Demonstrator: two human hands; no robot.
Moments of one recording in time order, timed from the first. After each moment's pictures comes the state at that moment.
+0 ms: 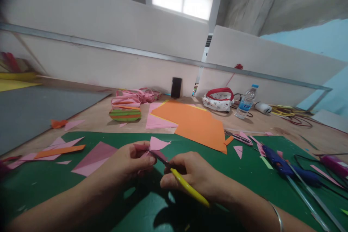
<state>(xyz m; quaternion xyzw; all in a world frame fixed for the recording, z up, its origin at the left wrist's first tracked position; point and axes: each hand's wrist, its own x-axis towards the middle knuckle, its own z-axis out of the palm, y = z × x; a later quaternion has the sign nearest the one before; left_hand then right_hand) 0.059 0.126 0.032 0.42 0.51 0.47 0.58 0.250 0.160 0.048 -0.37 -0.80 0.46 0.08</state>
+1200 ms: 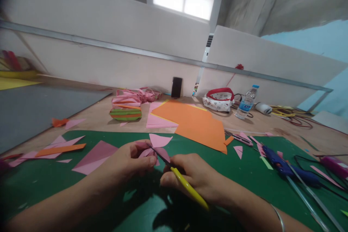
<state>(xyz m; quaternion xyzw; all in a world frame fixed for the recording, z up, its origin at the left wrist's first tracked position) 0.058 0.123 0.035 0.44 0.47 0.48 0.60 0.249 0.155 0.056 -0.34 -0.85 0.39 0.08</state>
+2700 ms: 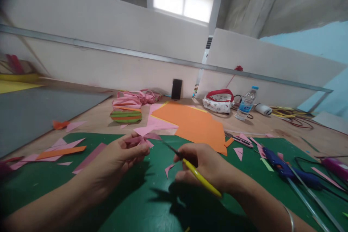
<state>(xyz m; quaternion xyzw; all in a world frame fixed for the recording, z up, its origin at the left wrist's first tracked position) 0.051 0.126 0.041 0.35 0.49 0.57 0.56 0.263 0.162 0.069 -0.39 -0.80 0.44 0.13</state>
